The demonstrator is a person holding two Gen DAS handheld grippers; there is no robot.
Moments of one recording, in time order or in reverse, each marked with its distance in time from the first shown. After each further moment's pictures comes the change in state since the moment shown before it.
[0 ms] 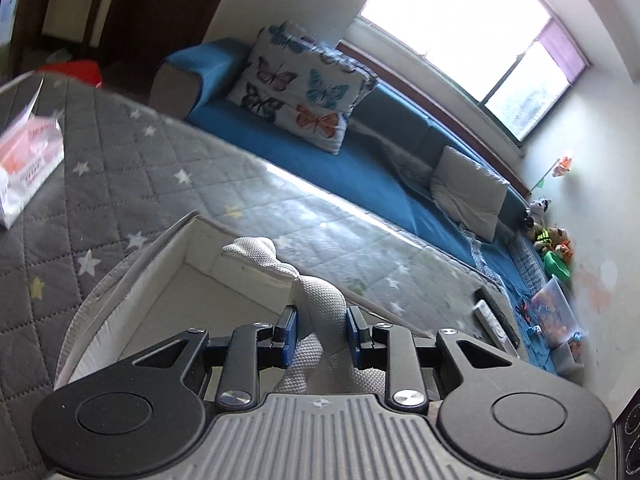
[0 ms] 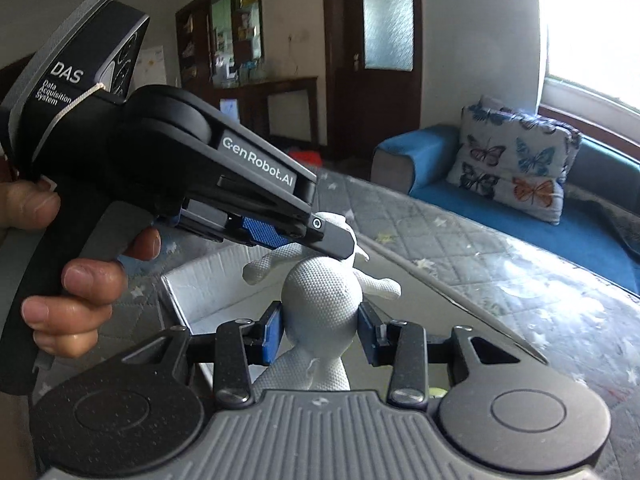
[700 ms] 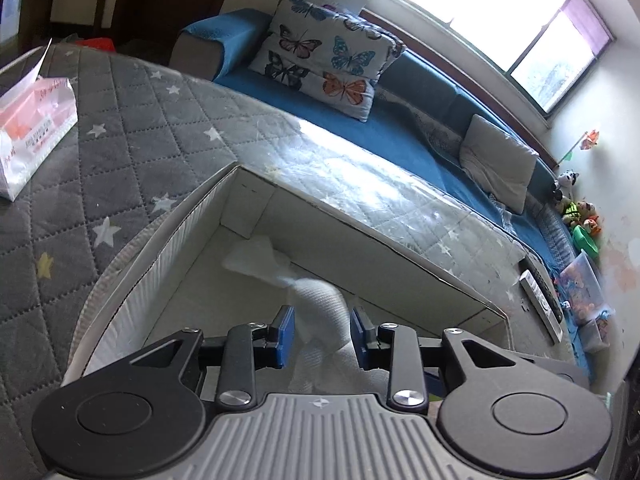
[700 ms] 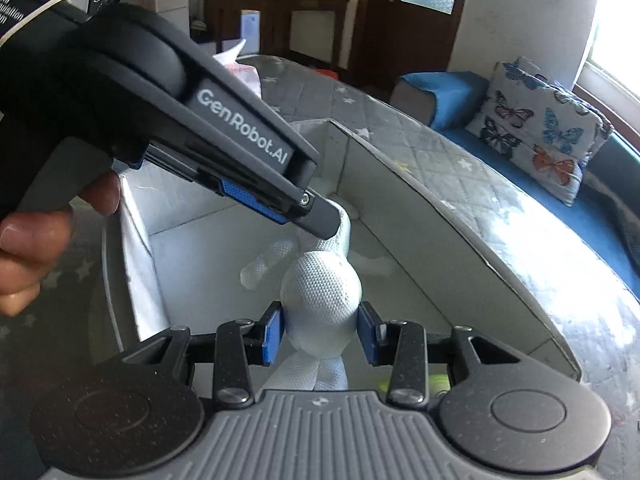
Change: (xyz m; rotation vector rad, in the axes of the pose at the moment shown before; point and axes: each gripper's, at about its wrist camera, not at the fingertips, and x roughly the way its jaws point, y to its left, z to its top) left arm 0.013 0.024 -0.017 0.039 0.070 0.076; right arm 0.070 0.016 -0.010 -0.155 0.231 -0.029
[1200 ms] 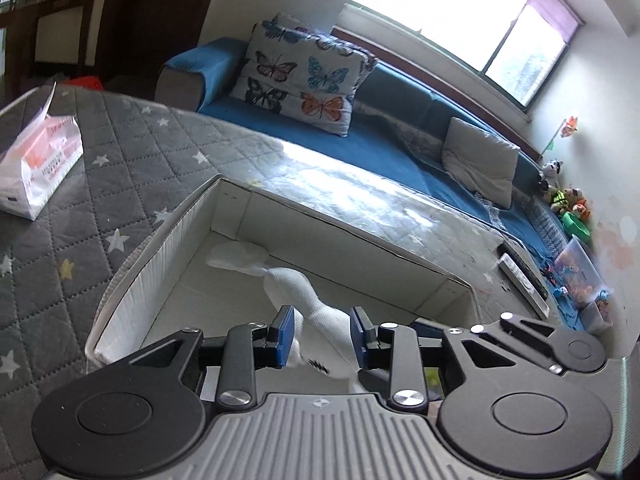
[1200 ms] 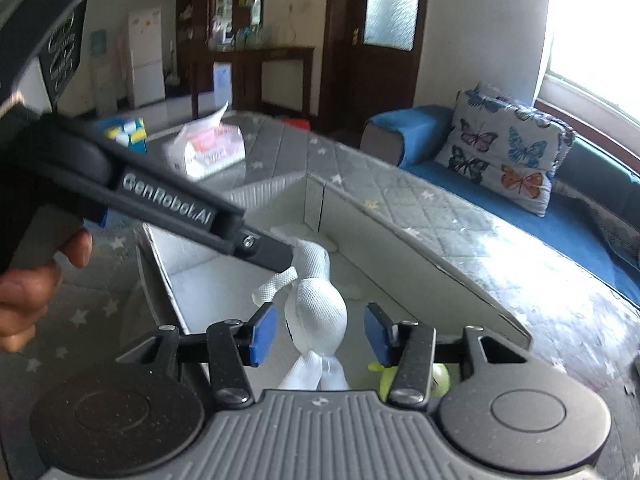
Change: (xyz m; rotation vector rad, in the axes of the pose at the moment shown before) left arm -0.049 -0.029 -0.029 0.094 -0.065 -0.012; right arm -0.060 0.001 -0.017 0.104 -0.156 -0.046
